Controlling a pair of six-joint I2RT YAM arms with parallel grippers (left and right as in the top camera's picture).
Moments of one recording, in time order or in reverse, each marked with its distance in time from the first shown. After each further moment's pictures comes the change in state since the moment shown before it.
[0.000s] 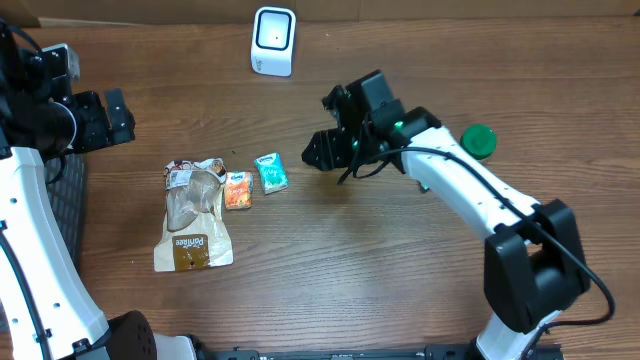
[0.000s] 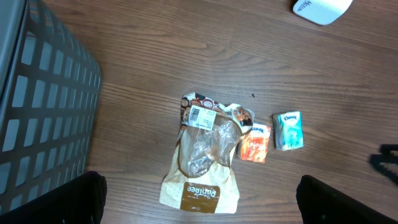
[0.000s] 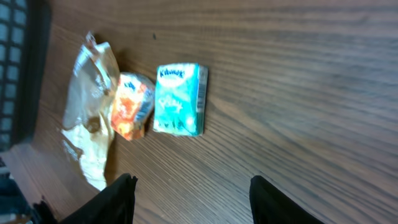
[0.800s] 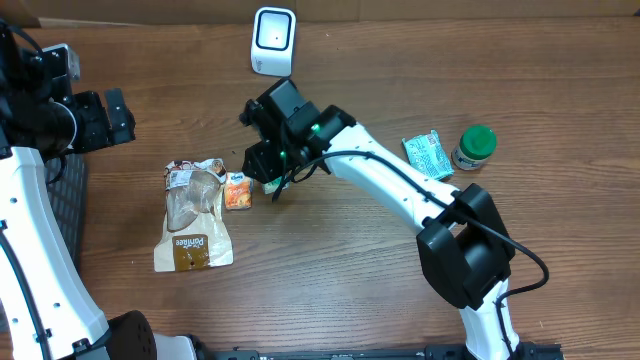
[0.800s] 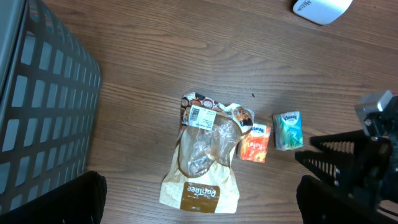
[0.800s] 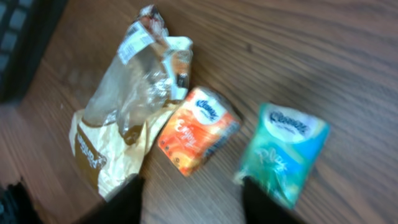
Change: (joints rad) left arm 0.000 0.000 0.000 0.000 0.000 0.000; right arm 0.239 0.263 0.378 -0.108 0.089 -0.112
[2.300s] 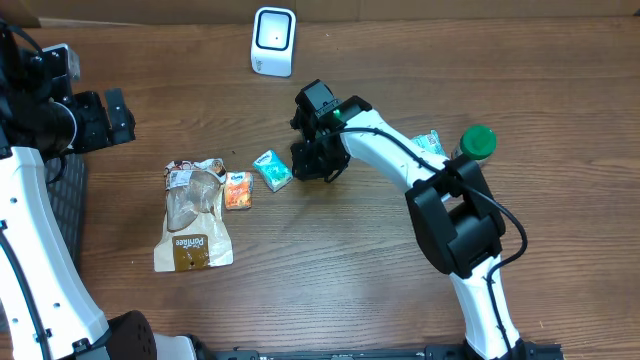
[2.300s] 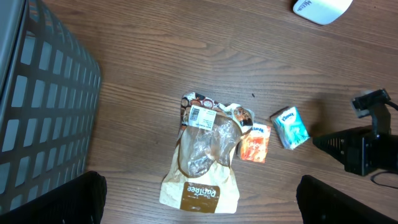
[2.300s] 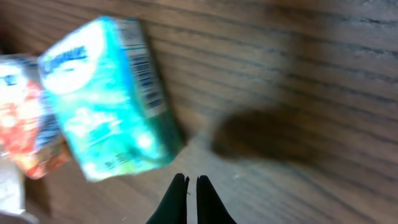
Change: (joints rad) left arm 0.000 0.000 0.000 0.000 0.000 0.000; right arm -0.143 0.131 -0.015 -0.158 -0.001 0.104
